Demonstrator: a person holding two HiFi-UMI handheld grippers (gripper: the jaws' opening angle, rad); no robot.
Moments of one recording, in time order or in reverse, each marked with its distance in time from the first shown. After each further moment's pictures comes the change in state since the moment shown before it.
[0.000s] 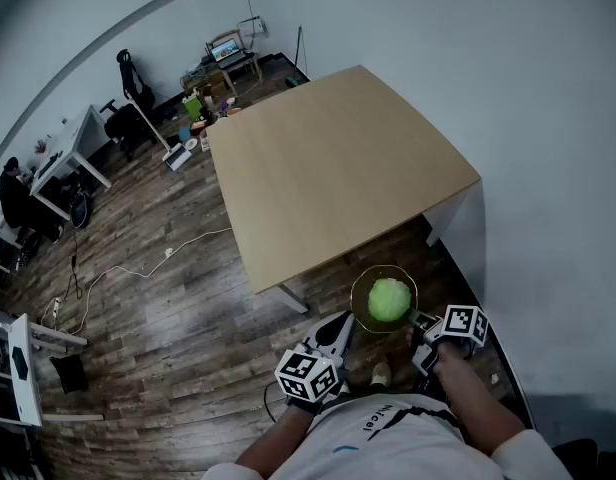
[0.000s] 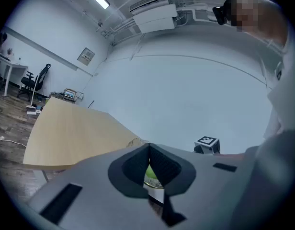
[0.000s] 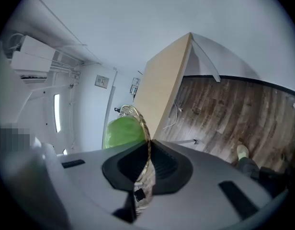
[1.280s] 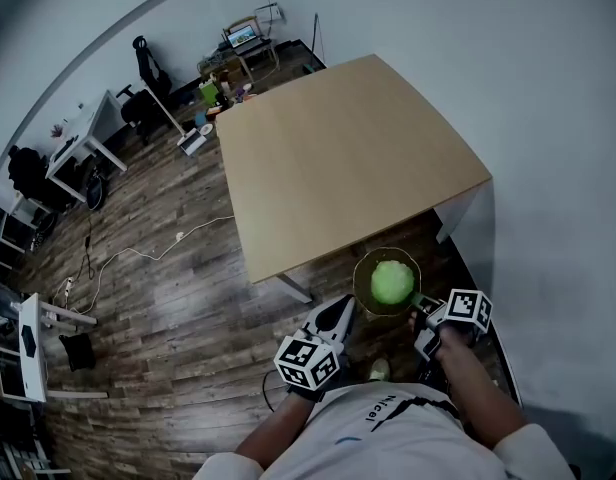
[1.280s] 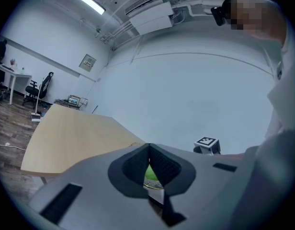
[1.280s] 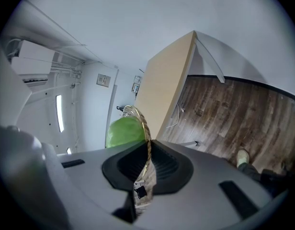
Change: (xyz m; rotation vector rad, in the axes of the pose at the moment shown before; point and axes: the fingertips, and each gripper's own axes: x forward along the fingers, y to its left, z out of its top) left arm 0.046 -0.018 0.016 0.038 -0.035 0.078; right arm -0.002 -0.008 0.058 -0.006 0.043 0.030
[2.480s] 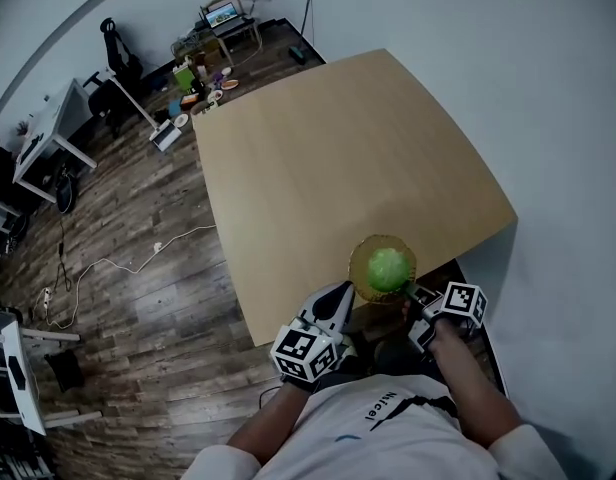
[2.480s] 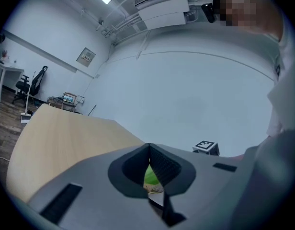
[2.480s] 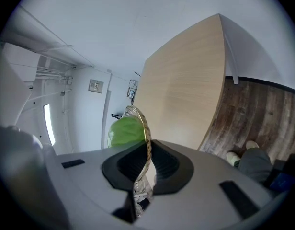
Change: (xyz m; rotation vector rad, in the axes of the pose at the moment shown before) left arm 0.152 0.207 0.099 -0.012 0.015 -0.052; right arm 0.212 0.063 0.145 0.062 -0.048 -0.037
